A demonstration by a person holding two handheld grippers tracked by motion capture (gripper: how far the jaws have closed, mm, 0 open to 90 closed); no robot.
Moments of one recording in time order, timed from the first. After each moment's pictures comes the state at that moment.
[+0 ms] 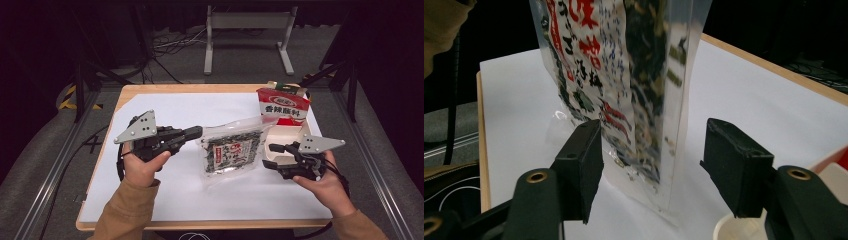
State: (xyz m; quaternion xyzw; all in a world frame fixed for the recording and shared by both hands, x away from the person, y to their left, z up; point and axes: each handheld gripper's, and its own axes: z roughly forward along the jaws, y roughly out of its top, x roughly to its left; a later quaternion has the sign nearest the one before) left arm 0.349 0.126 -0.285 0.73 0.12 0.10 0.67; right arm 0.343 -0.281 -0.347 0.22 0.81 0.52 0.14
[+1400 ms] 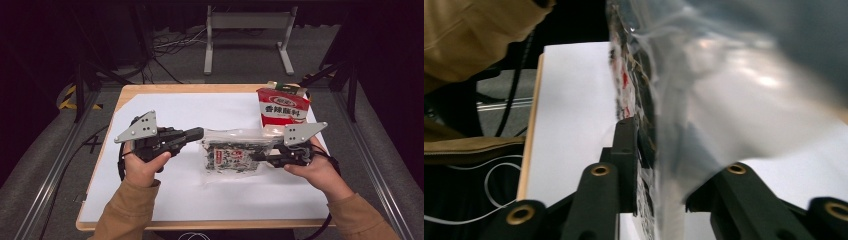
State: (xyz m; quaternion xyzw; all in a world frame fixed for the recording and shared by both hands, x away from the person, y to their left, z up) left arm 0.352 0.128 -0.288 0.73 0.12 0.08 0.67; right arm 0.364 -0.248 -0.319 0.09 0.85 0.51 0.09
